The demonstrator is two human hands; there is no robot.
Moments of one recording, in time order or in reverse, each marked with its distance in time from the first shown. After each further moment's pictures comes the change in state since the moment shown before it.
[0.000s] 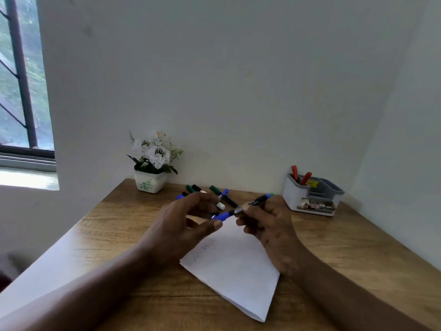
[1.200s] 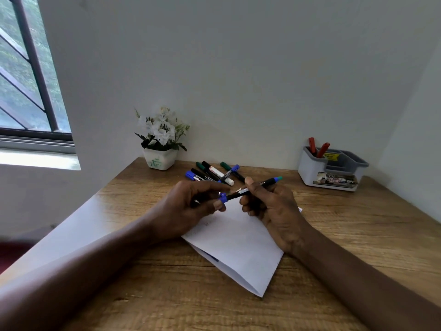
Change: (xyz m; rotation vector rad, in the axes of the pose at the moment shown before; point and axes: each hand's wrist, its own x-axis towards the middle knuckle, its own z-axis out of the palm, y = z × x) left_hand -0.002 0.001 0.003 0.004 -0.195 -0.031; right_hand -0.007 0.002 0.006 0.029 -0.070 0.077
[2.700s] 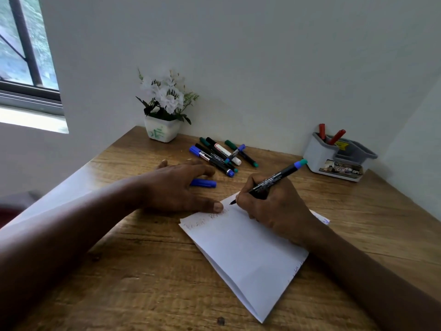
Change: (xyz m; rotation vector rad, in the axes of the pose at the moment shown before) left_hand -0.002 -0.004 -0.027 0.407 -0.430 -0.440; right_hand -0.018 0.003 0.018 -0.730 -0.184 -0.180
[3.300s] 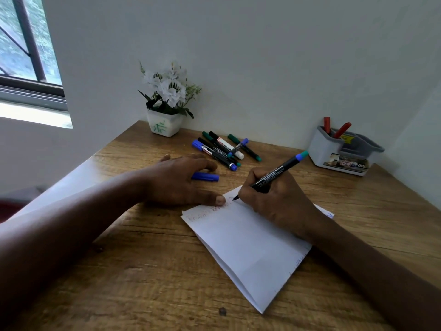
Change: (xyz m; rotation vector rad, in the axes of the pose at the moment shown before) left_hand -0.006 0.006 -0.002 -0.007 0.037 -0.001; right_hand 0.000 0.001 0.000 0.014 -0.021 -0.012
